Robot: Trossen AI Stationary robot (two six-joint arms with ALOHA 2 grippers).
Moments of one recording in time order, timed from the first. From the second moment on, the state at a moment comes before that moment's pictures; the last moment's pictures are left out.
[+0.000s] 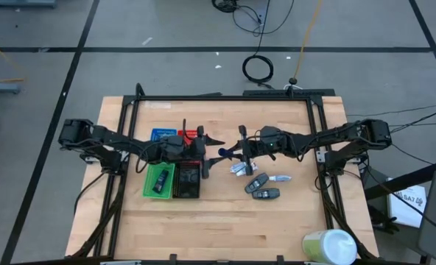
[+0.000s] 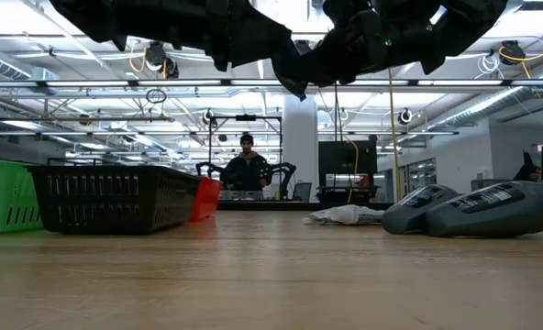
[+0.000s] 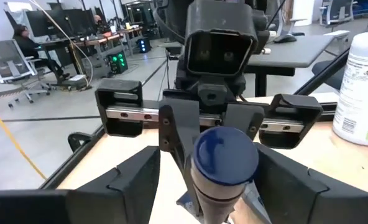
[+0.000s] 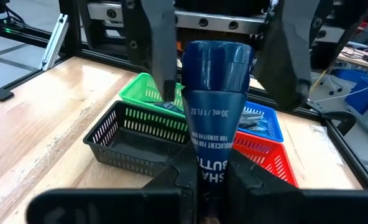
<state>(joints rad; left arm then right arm) -0.06 1.50 0.77 0.66 -0.18 0.13 -0.07 1.47 0.73 0.54 -0.18 -0.25</state>
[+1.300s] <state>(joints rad) -0.07 1.48 0.77 0.65 -0.18 0.18 -0.08 1.47 0.74 0.50 -0.18 -0.16</state>
